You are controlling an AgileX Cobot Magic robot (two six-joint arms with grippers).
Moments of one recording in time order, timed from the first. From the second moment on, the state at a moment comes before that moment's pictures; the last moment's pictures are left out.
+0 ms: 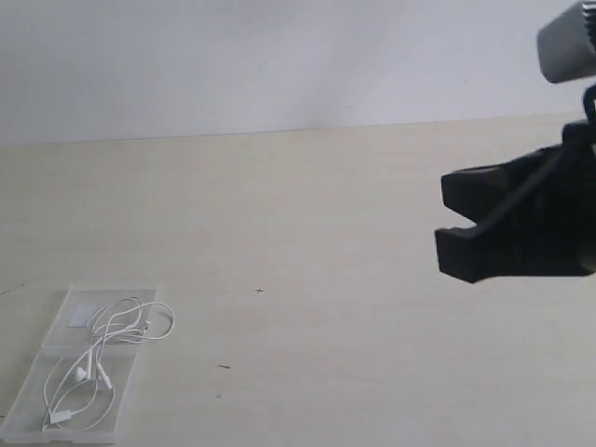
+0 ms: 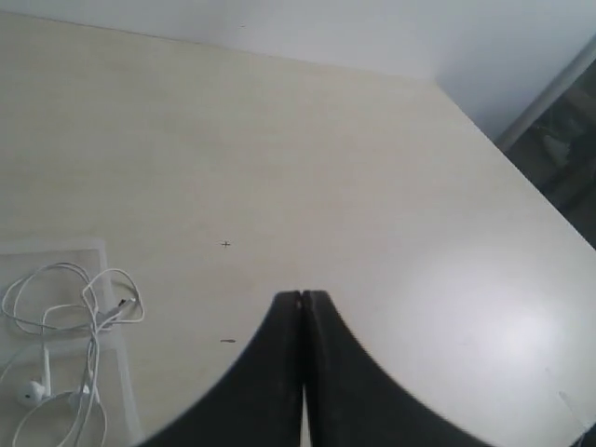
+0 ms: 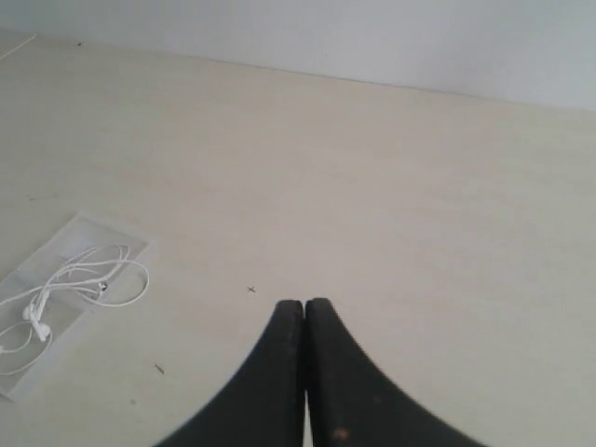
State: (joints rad) left arm -0.18 0.38 -0.39 -0.62 0.57 0.15; right arm 0.88 0.89 -0.61 -0.82 0.43 1.04
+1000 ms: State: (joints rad) left arm -0.18 0.06 -0.20 -0.91 0.84 0.15; right arm 0.88 0.76 -0.52 -0.64 0.70 1.04
